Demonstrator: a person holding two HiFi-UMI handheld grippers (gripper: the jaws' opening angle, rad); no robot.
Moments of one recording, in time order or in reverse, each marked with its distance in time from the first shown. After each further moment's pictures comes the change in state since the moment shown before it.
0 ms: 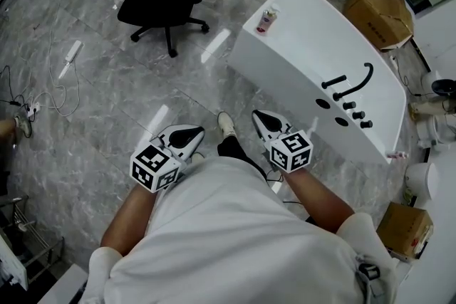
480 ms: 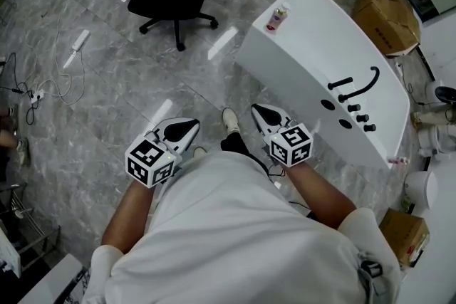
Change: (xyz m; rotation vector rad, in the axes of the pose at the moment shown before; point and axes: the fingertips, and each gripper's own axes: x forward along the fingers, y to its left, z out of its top) left arm -0.032 0.012 -0.005 -0.023 -0.041 0.084; right arm 0.014 0.025 0.007 -0.058 0.012 0.066
